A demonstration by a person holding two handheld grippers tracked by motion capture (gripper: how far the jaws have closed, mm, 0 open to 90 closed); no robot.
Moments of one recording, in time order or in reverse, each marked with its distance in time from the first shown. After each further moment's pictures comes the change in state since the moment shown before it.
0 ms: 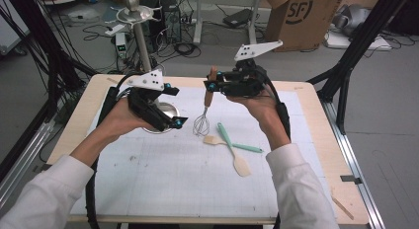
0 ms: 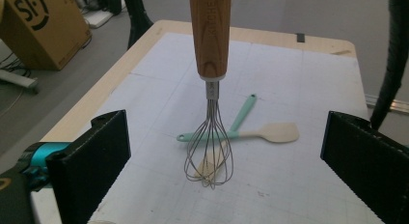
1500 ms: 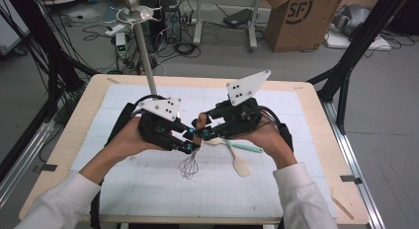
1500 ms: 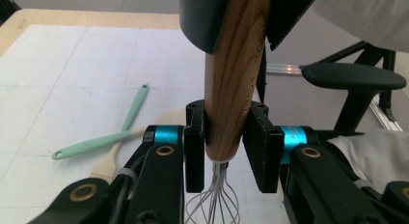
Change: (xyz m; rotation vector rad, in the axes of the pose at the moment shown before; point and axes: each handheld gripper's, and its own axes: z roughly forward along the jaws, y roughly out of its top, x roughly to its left) left arm -0.049 -0.005 0.017 0.051 -0.397 0.074; right arm 0.054 -0.031 0.004 -0.015 0.493 -0.247
